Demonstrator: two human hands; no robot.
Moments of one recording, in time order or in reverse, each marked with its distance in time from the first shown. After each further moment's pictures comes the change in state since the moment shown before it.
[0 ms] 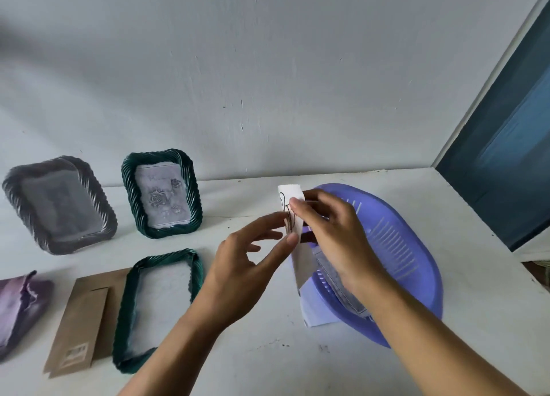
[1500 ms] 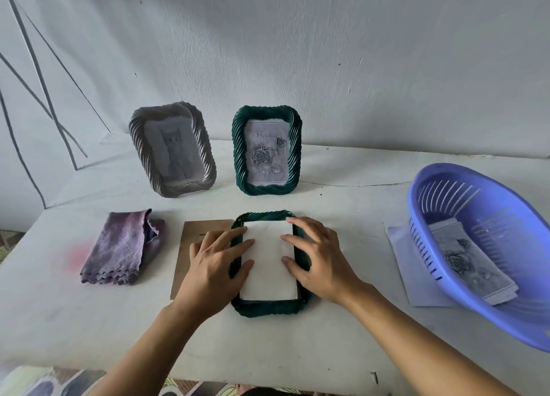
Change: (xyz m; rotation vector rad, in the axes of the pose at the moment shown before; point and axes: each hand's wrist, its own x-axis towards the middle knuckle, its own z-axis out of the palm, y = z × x) left_hand -0.092 -0.202 -0.155 0.762 0.095 -0.027; right_hand -0.017 0.152 0.164 -0.881 -0.411 -0.420
